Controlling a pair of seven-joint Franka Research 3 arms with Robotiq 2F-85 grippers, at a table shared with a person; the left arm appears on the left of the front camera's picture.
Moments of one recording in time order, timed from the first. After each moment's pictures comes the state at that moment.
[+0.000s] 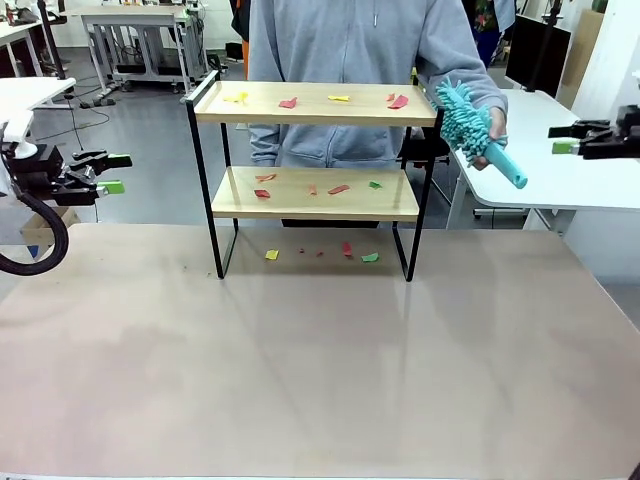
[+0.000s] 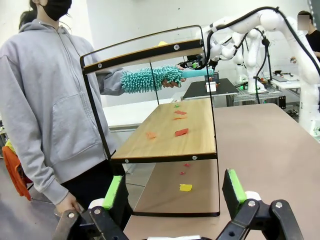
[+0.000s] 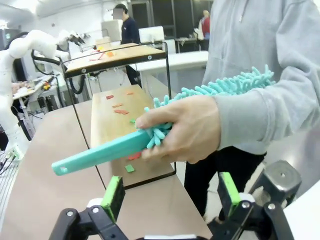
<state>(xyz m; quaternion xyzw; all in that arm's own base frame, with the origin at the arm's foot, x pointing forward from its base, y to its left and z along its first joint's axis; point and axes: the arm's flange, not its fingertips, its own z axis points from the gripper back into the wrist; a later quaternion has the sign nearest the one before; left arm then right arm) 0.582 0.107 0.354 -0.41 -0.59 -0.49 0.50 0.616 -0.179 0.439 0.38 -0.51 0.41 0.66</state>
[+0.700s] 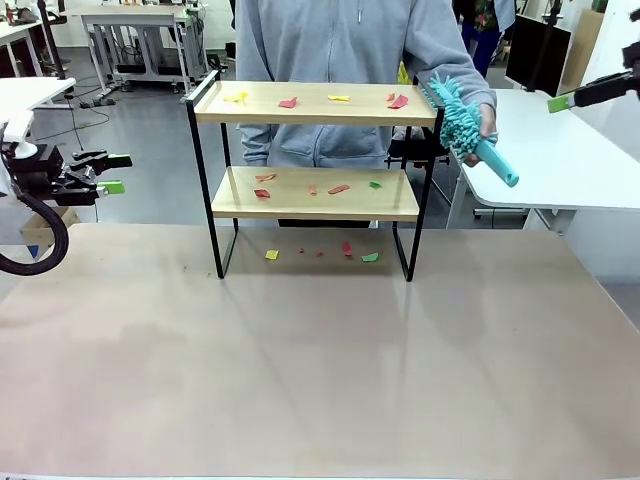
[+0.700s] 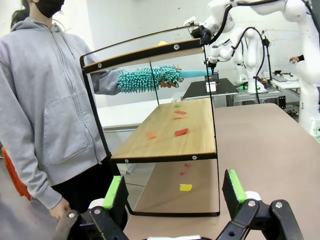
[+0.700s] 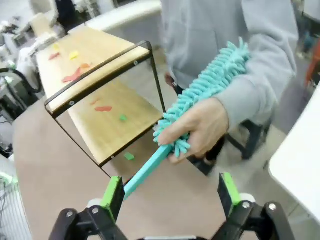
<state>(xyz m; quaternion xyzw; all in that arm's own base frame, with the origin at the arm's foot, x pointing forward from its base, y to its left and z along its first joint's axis) 0.582 0.107 0.354 -0.41 -0.59 -0.49 0.50 0.547 -0.087 0.563 0.24 -0.42 0.32 0.82</state>
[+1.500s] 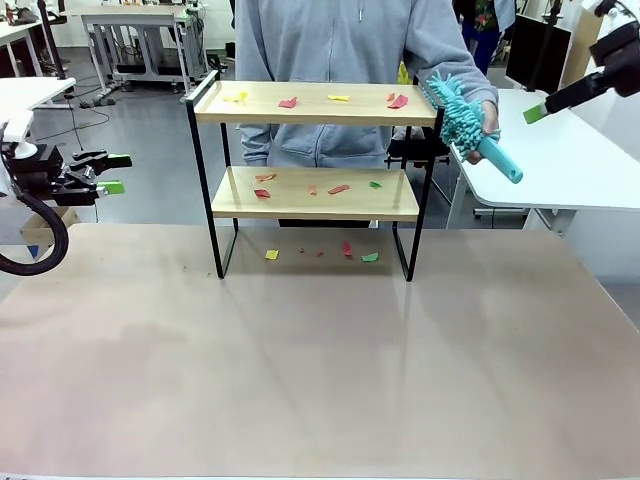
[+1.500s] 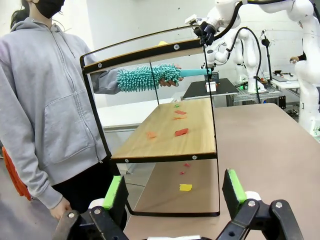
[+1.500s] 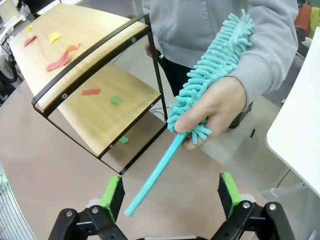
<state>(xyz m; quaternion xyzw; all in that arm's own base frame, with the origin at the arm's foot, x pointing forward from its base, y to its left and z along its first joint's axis) 0.582 0.107 0.354 -0.41 -0.59 -0.49 0.50 0.530 -0.043 0.572 0.17 -0.37 0.30 0.86</state>
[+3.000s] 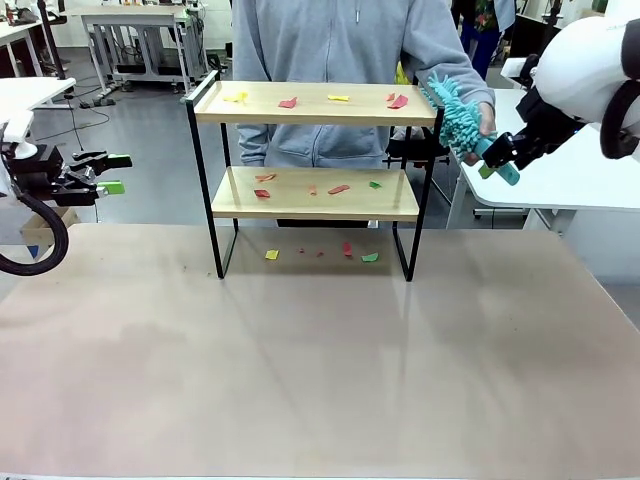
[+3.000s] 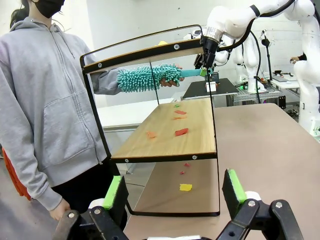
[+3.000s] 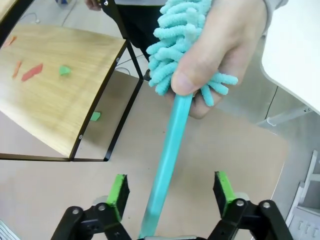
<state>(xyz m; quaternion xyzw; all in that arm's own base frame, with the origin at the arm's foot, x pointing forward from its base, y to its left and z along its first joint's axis) 0.582 0.107 0.354 -0.41 -0.59 -0.49 0.50 0.534 0.042 0.505 0.06 -0.26 0.18 0.95</state>
